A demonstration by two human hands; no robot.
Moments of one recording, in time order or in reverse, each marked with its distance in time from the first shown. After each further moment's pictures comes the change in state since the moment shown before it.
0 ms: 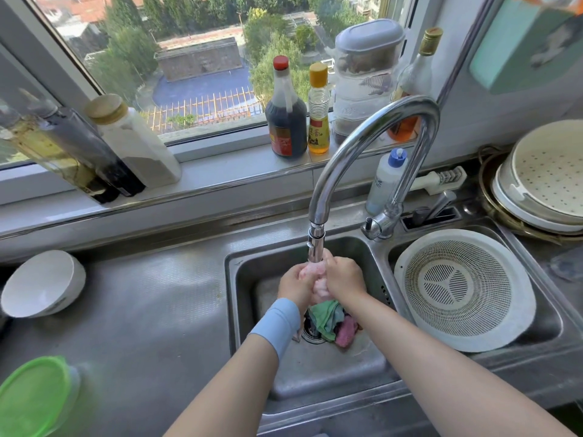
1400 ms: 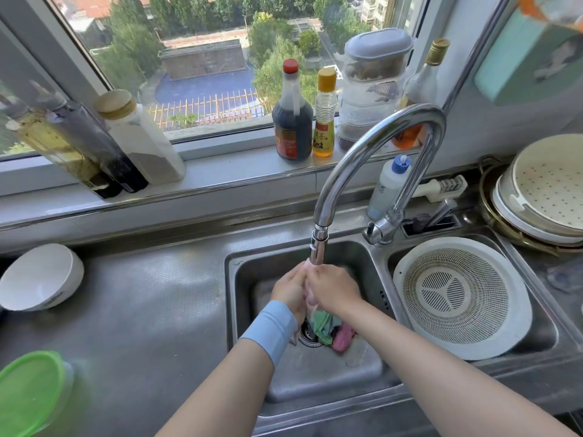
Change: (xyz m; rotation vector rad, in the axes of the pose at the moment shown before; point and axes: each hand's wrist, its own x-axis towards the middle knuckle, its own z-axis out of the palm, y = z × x) left_hand -0.015 0.016 -0.006 -0.460 -0.100 -0.093; right_hand -0.021 -0.011 0.004 -0.482 -0.134 -0.307
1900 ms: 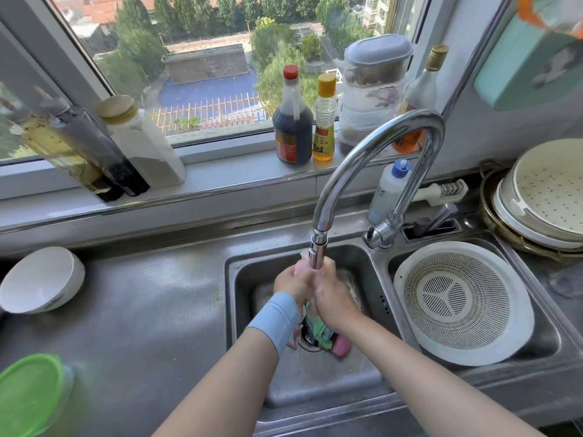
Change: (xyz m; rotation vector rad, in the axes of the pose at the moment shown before) left_hand 0.013 0.005 0.007 0.342 0.177 -0.004; right_hand -0.013 0.017 0.017 0.478 0.014 -0.034
